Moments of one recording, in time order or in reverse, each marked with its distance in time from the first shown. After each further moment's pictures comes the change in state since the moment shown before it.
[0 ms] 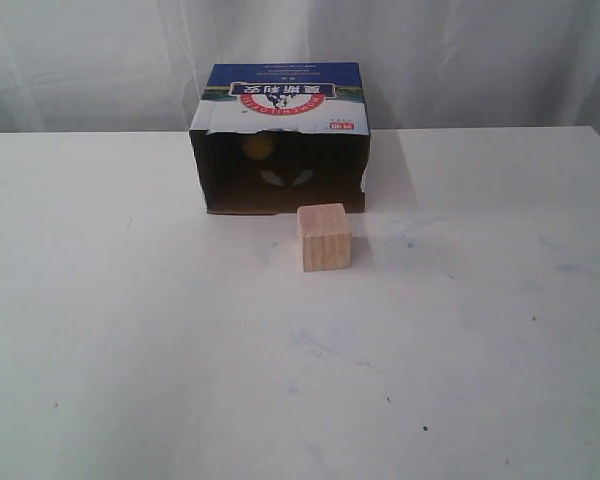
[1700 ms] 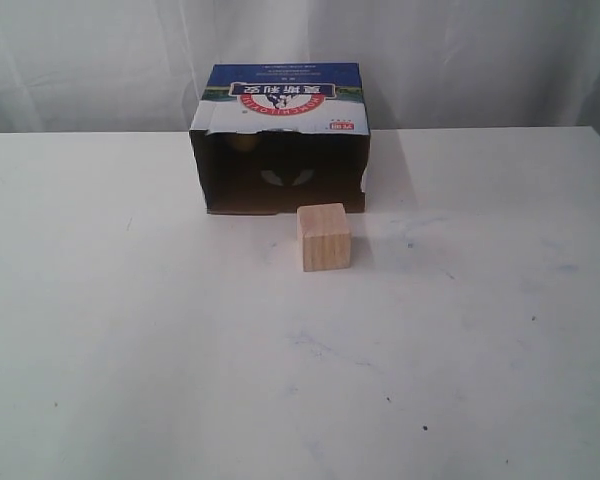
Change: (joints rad) left arm 0.000 -0.009 0.001 0.000 -0.012 0.000; right arm -0.279 -0.273 0.390 0.062 0.349 -0.108
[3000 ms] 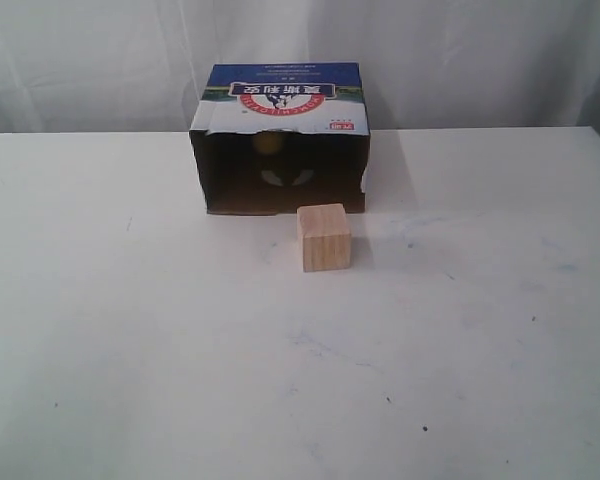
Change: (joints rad) left arm 0.427 -0.092 0.298 1.055 0.415 -0.990; right arm 0.000 0.000 0.000 0.000 0.006 0.000
